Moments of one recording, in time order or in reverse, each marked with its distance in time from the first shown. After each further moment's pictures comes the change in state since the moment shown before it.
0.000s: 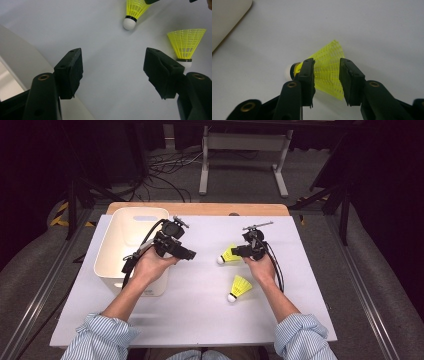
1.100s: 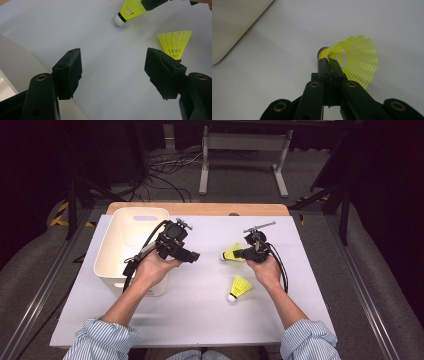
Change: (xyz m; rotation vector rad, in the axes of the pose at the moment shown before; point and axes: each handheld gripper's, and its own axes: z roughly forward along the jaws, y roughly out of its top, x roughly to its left) left arm -0.022 -0.002 -0.012 -0.038 0.002 0.044; right arm 0.009 -0.004 -0.025 0.023 0.102 -0.069
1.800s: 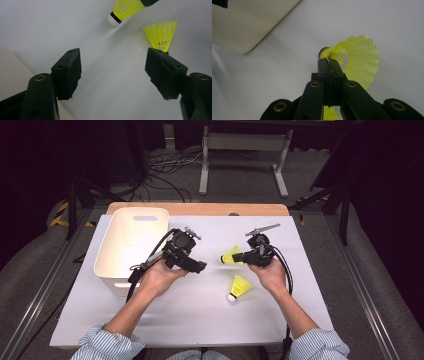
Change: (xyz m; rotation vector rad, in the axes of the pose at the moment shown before) left arm -0.026 -0.006 0.007 0.024 -0.005 0.041; right arm 0.019 -0.006 -0.024 -0.013 0.090 -0.065
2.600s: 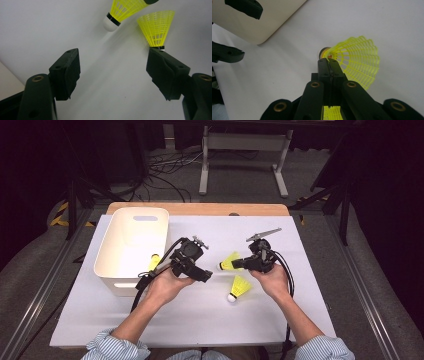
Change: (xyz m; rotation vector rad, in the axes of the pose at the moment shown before) left arm -0.018 -0.005 0.021 0.040 -0.015 0.015; right arm 0.007 -0.012 -0.006 0.019 0.068 -0.013
